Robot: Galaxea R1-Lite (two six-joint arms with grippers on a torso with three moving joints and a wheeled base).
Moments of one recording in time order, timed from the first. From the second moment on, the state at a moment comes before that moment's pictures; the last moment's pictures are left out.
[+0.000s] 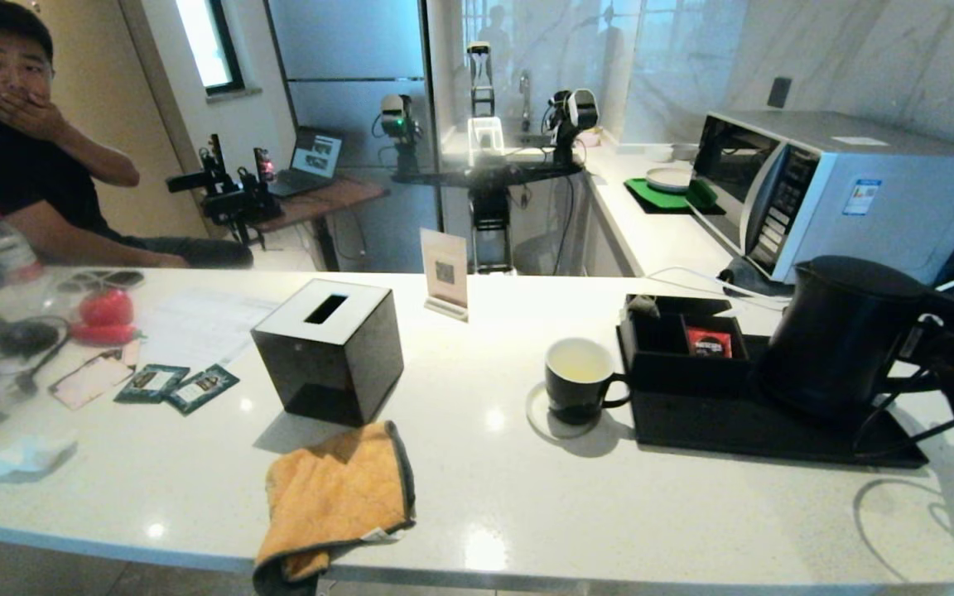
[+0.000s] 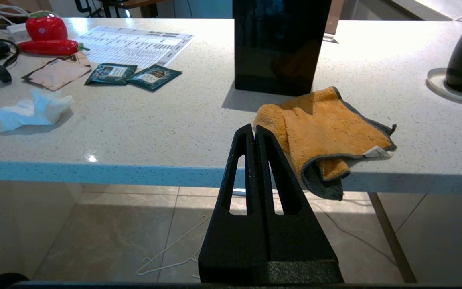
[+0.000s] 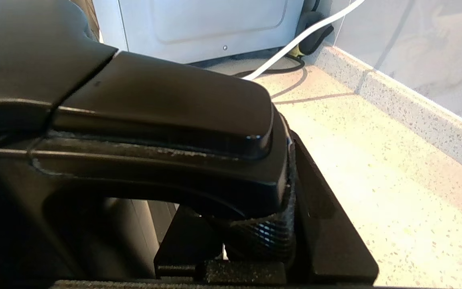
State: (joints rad) left arm 0.00 0.00 0.00 -0.01 -0.01 -0.01; right arm -0.35 2.10 -0.71 -1.40 -0.26 -0.04
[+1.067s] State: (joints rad) left arm 0.00 0.00 0.00 -0.01 -0.01 -0.01; right arm -0.33 2.17 -0.71 -1.49 -0.26 -0.05
